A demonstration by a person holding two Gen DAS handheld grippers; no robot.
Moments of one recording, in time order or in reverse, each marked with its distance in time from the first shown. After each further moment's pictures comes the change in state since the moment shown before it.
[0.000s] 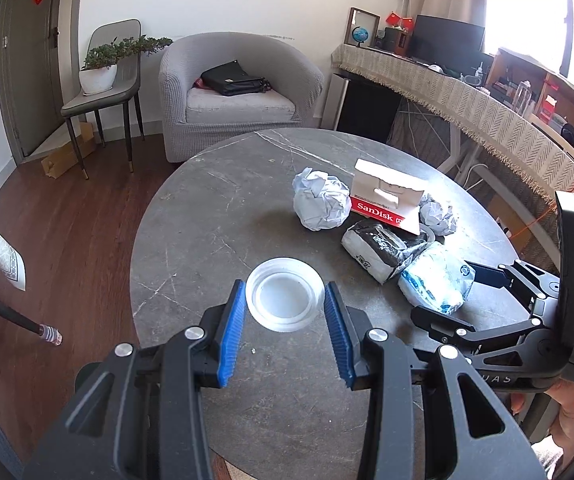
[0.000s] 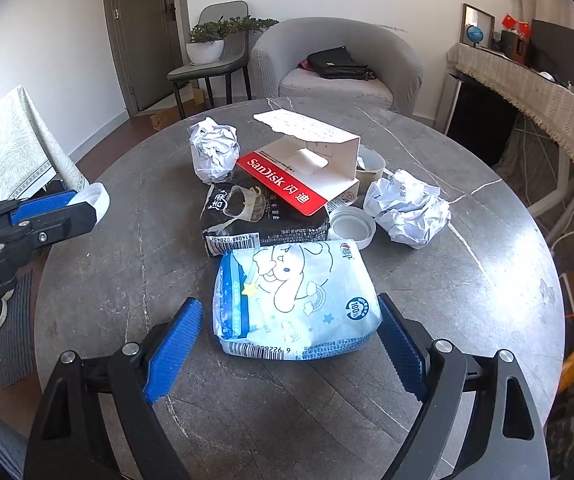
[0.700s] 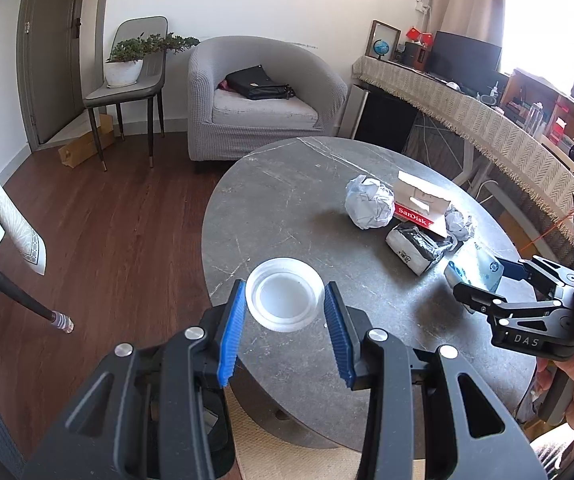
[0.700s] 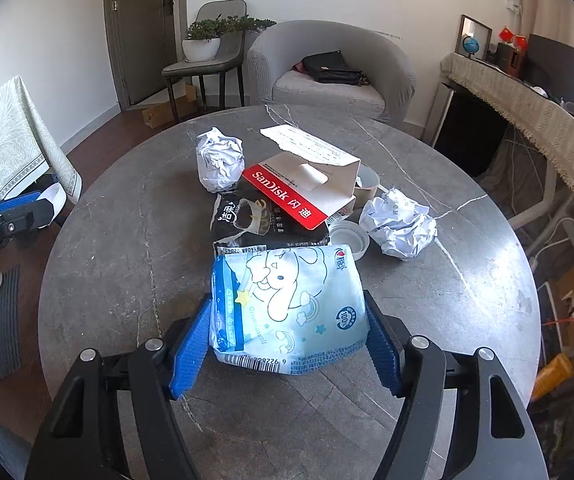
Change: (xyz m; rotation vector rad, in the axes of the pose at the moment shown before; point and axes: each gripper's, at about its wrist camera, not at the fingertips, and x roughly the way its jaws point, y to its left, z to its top) left arm -0.032 0.045 -0.013 -0.058 -0.022 0.029; right arm -0.027 0.015 0.008 -0.029 -0.020 -0.041
